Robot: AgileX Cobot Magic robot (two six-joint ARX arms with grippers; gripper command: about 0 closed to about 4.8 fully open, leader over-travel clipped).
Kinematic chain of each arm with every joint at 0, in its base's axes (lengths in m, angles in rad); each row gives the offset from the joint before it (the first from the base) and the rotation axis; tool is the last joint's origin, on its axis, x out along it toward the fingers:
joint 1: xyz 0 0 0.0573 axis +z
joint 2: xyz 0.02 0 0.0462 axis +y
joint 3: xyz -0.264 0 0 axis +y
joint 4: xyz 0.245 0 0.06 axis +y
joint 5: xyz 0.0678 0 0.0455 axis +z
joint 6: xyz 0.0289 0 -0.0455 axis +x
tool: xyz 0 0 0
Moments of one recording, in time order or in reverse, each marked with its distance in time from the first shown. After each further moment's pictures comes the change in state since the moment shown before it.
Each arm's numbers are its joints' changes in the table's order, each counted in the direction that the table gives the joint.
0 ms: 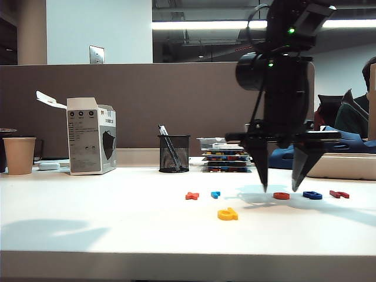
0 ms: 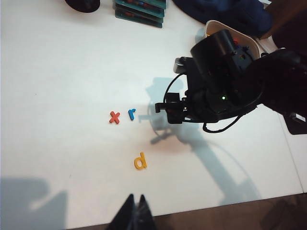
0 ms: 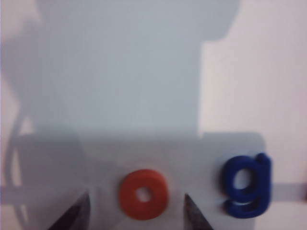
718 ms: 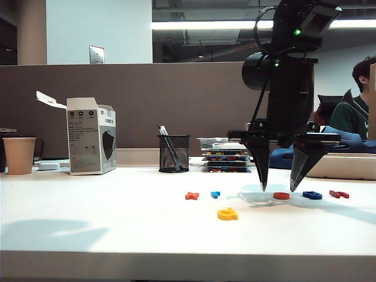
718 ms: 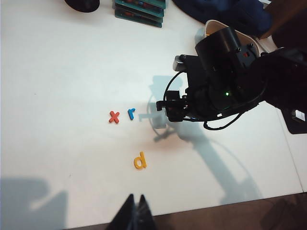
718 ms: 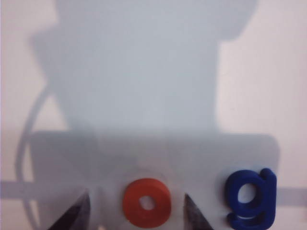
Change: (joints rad) left arm 0.000 0.000 0.000 0.000 0.000 0.000; right arm -0.026 0.000 0.000 -0.021 0.060 -0.050
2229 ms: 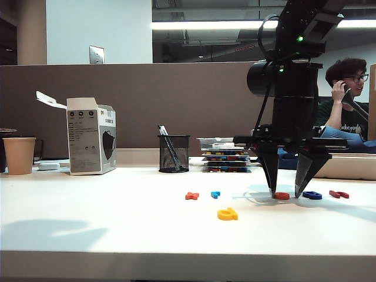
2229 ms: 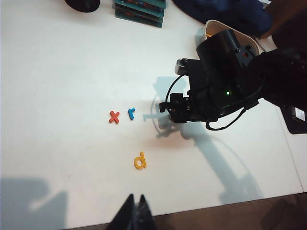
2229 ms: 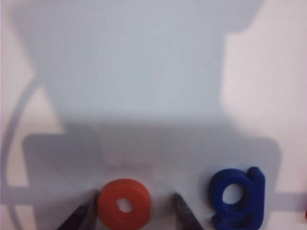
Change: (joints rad) left arm 0.000 0.000 0.000 0.000 0.000 0.000; right arm -0.028 0.026 -0.007 0.032 0.019 -0.011
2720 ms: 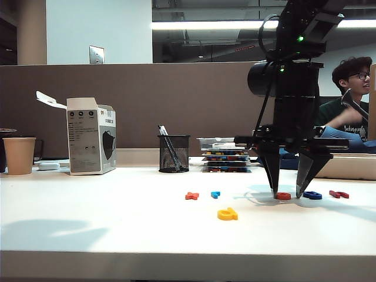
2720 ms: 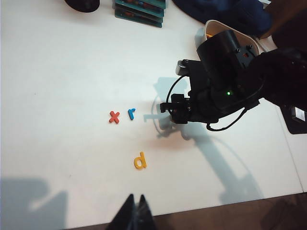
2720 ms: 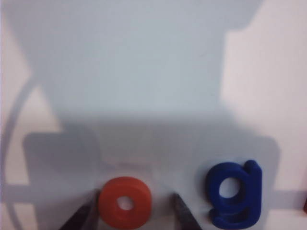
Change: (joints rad) left arm 0.000 0.000 0.000 0.000 0.000 0.000; right arm 0.000 0.000 -0.001 0.016 0.002 0.012
